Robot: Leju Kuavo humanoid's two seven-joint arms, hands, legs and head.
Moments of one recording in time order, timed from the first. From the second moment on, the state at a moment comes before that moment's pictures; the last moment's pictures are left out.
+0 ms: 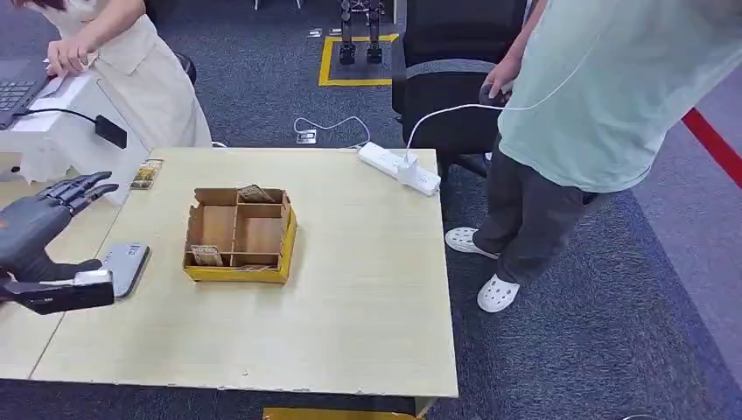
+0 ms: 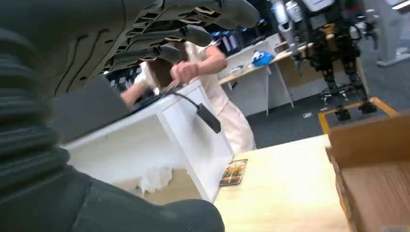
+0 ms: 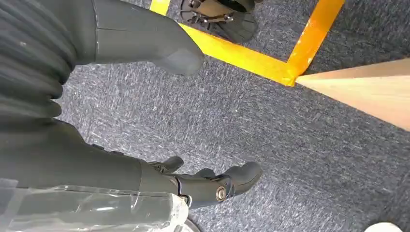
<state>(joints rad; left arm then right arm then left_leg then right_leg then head) -0.04 0.95 -0.04 -1.74 -0.56 -0.26 -0.28 -0.08 0.13 -0.13 -0.22 0.73 -0.33 -0.36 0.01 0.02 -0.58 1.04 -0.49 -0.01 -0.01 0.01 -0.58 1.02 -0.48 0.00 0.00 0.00</state>
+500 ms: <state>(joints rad) 0.12 0.81 -0.21 -1.87 -0.97 0.01 -0.19 -0.08 0.13 -0.13 -0.22 0.72 -0.34 -0.36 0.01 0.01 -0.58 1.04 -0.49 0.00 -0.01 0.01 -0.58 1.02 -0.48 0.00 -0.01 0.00</state>
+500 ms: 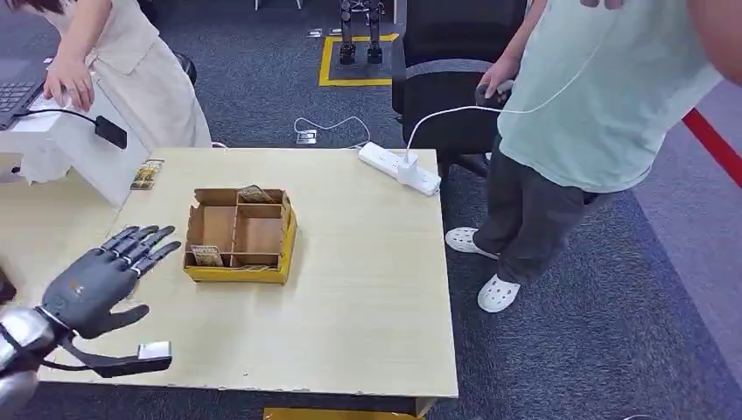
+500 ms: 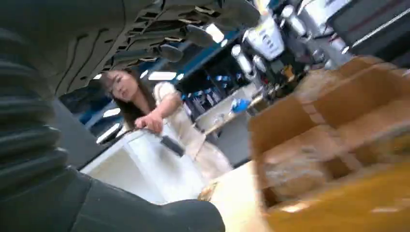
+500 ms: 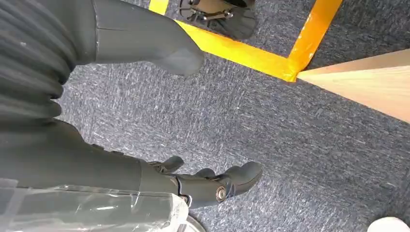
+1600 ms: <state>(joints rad) 0.05 0.23 -0.42 -1.61 -1.38 0.24 0.22 -0.06 0.13 -0.16 -0.23 0.71 -0.38 -0.35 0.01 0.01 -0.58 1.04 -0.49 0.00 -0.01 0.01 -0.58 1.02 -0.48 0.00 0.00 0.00</state>
